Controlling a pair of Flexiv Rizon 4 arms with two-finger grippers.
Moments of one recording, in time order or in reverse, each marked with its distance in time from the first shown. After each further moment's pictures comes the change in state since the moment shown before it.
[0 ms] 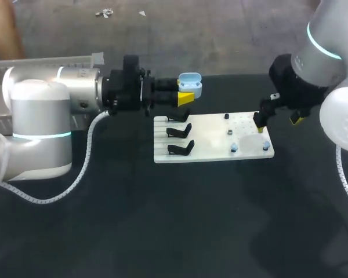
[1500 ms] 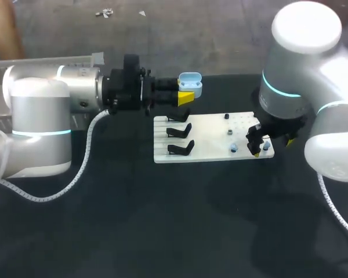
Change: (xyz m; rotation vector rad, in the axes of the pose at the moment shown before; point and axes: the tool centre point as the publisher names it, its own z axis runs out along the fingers) left arm -0.001 0.001 0.000 0.002 0.003 -0.002; right arm 0.030 0.003 0.059 0.191 0.077 -0.061
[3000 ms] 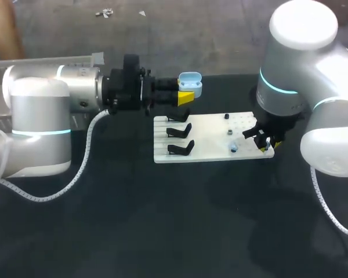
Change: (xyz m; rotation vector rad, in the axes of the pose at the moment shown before) left arm 0.000 0.000 0.000 0.000 0.000 0.000; right arm -0.009 0.004 0.004 -0.016 0.007 0.047
